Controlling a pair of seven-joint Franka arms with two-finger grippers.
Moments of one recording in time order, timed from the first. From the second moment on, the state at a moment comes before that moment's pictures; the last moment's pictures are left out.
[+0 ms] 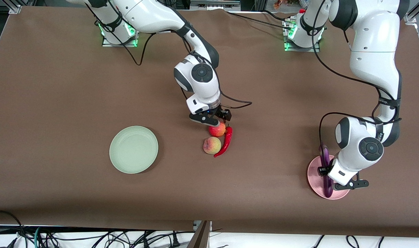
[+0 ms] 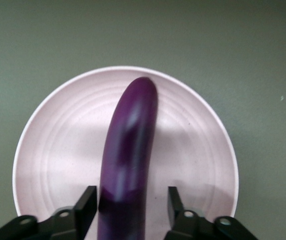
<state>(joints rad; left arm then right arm) -0.07 0.86 0.08 -1.38 0.04 2.36 -0.19 0.78 0.80 0.02 -1.42 -0.02 2.41 1.14</state>
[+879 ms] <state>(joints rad) -0.23 0.85 0.05 -1.26 -0.11 2.25 -0.19 0.78 0.87 0.01 -1.38 -0.02 2.46 1.14</state>
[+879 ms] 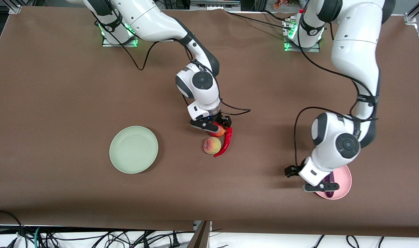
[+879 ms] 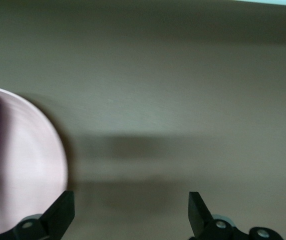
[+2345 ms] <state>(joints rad) -0.49 0.90 0.04 -1.29 -0.16 2.25 -0.21 0.68 0.66 -0.02 -1.40 -0.05 2.13 0.84</state>
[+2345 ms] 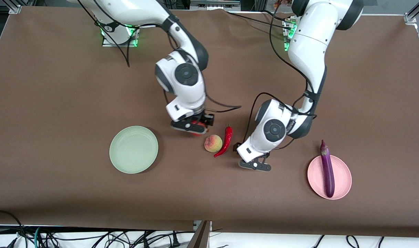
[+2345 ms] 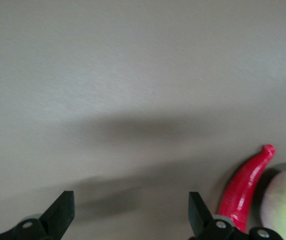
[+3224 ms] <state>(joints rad) -0.51 0.88 -0.01 -1.33 -0.16 2.21 -0.21 0.25 0.62 -0.02 -1.54 -0.04 2.13 0.09</state>
